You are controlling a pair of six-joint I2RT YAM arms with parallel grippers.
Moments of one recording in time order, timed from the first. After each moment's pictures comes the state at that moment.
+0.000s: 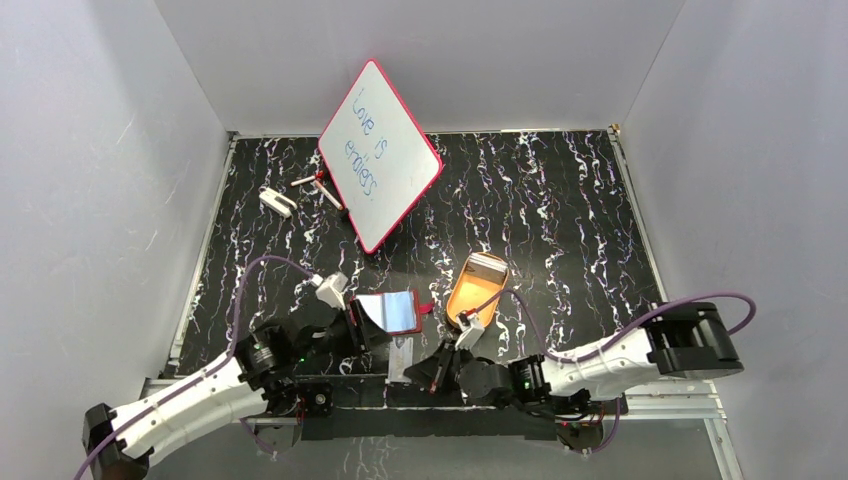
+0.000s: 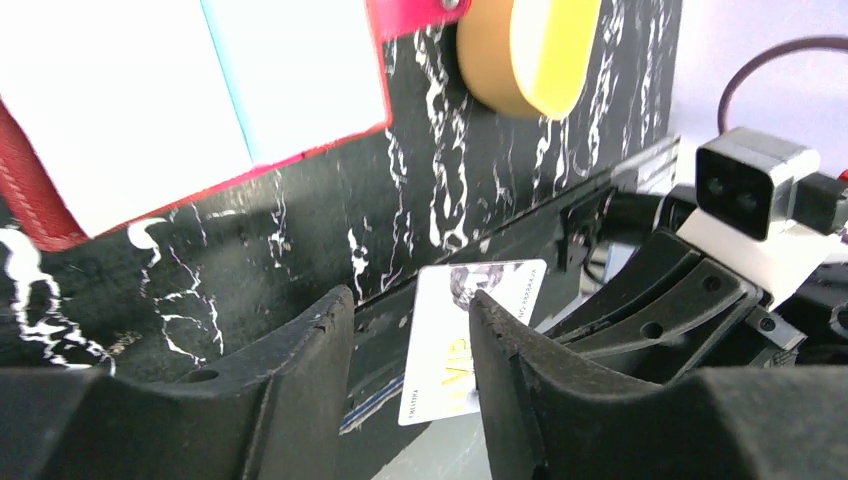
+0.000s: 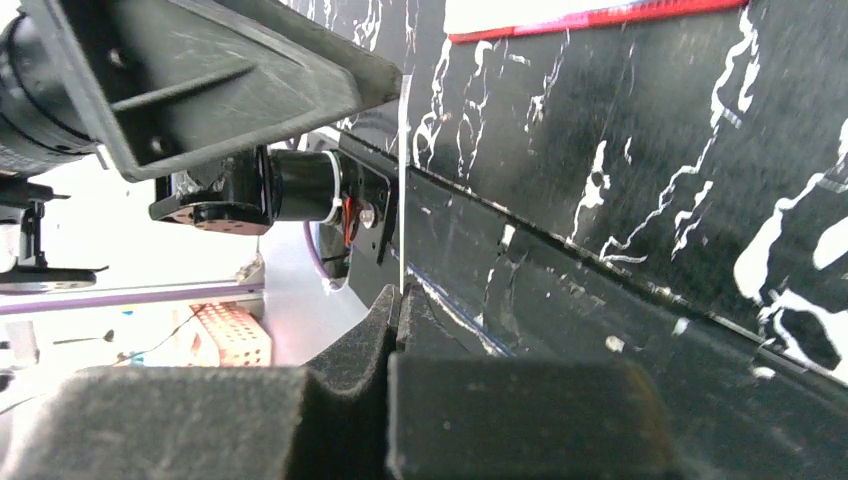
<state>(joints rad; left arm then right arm) -0.97 0.51 0.28 -0.39 0.04 -1.09 1.71 1.24 0.30 0.50 0.60 1.42</state>
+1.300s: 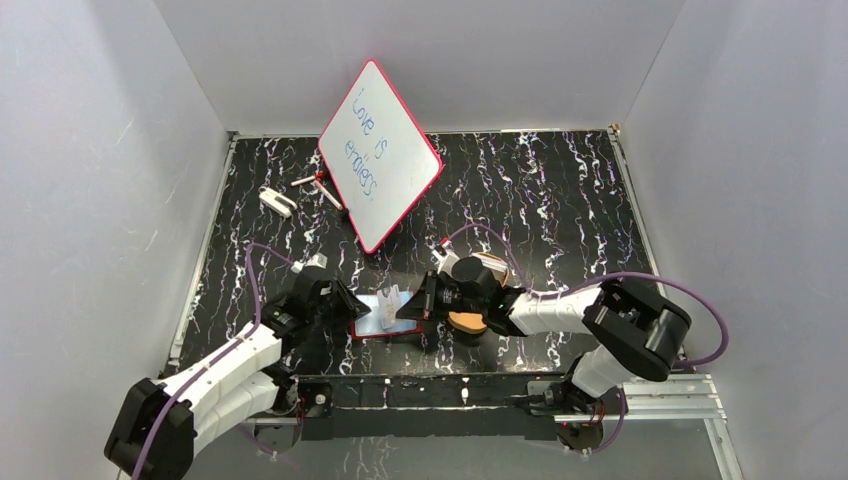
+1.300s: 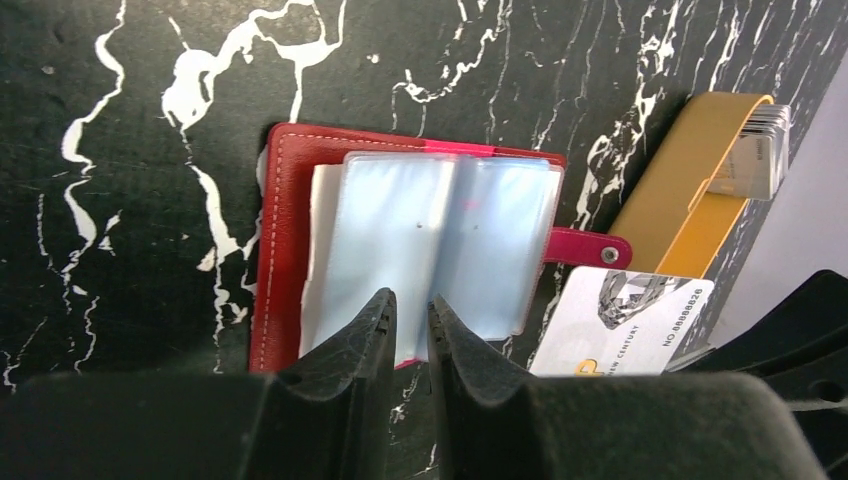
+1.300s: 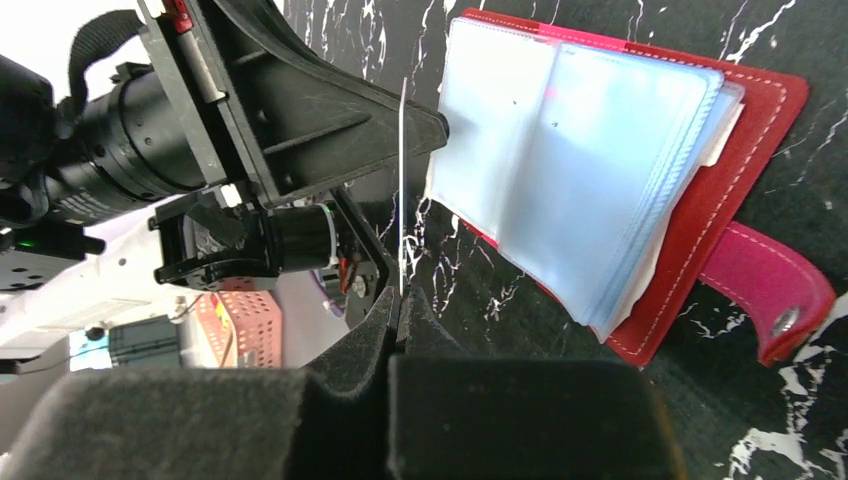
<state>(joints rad) -0.53 0.88 0.32 -0.23 0.07 -1.03 0.99 1.48 0.53 0.54 -0.32 1.07</state>
